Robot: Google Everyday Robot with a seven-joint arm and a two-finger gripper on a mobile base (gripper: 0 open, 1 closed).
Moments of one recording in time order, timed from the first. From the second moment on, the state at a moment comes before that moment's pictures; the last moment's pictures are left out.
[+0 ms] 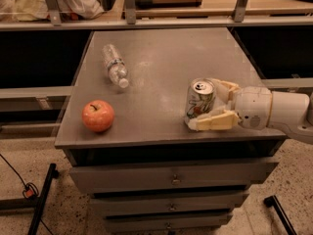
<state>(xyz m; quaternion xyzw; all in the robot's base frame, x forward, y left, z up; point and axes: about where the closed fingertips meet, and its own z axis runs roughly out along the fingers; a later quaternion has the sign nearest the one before) 0.513 -0.117 0.867 -0.43 0.63 0.35 0.54</state>
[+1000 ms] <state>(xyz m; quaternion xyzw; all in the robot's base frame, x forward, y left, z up) 0.536 -0.092 0.865 -0.42 0.63 0.36 0.54</state>
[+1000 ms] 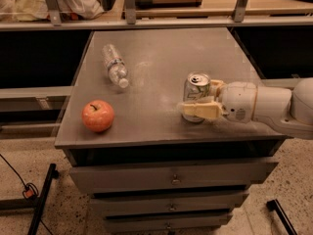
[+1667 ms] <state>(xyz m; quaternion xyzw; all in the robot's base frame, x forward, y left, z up) 0.536 -0.101 0.877 -0.44 0.65 0.34 0.51</state>
